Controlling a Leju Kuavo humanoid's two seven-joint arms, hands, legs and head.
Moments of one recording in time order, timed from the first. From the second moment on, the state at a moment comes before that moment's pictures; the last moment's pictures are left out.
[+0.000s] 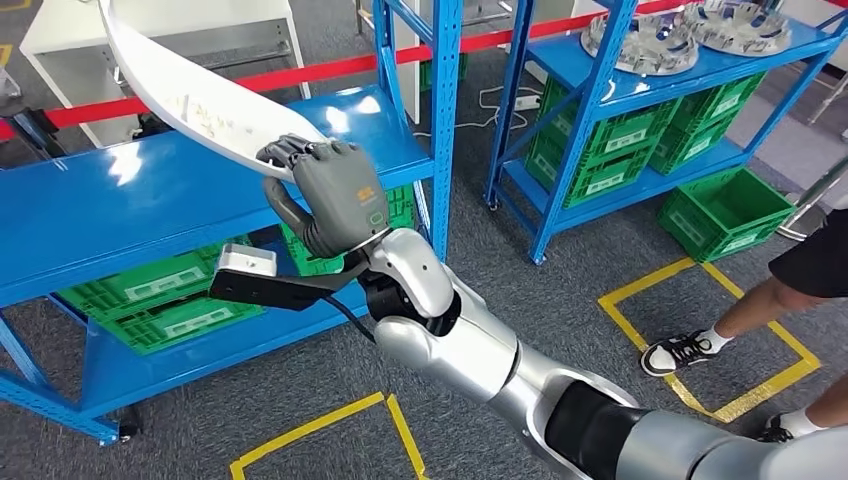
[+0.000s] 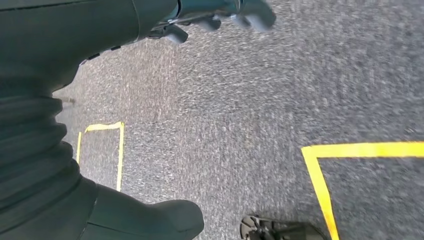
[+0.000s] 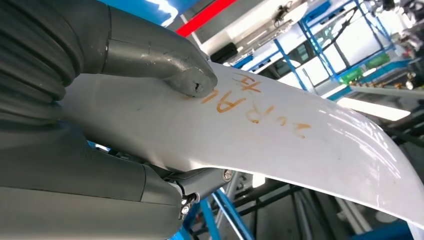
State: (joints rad) left arm -0.12 -0.13 0.76 -0.18 -0.98 0.16 0.14; right arm -0.46 -0.06 0.75 -1.31 0.93 -0.13 0.00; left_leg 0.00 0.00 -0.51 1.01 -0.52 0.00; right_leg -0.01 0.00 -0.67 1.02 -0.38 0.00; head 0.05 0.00
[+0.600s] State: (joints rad) left arm -0.12 -0.14 0.77 -0.18 -1.00 0.16 0.15; right arm -0.43 -0.06 0.75 -1.28 0.97 -0.15 0.00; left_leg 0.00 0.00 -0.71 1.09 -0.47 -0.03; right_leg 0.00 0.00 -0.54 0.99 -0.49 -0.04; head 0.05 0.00
